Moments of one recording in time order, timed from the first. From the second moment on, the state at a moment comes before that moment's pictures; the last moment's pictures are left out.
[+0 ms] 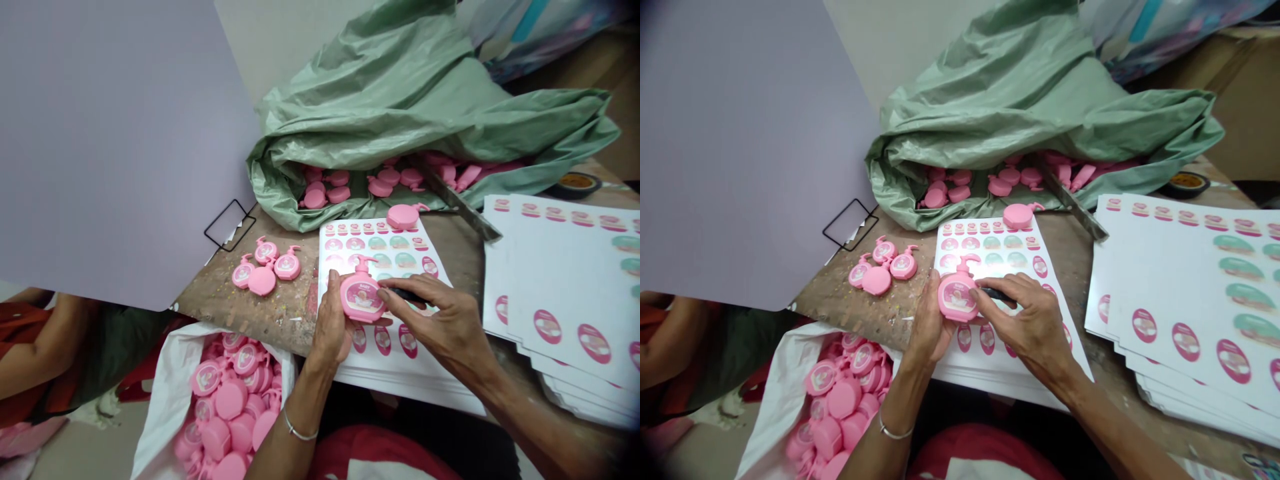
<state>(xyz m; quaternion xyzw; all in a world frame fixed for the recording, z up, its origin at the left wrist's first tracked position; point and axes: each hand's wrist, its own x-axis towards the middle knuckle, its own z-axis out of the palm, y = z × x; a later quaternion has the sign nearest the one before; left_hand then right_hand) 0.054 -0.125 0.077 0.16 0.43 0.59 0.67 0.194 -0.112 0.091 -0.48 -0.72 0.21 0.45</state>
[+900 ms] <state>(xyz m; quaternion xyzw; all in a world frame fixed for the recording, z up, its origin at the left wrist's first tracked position) 0.028 -0.133 0.068 0.27 0.46 0.53 0.66 0.208 -0.042 0.059 -0.59 -0.70 0.21 0.34</state>
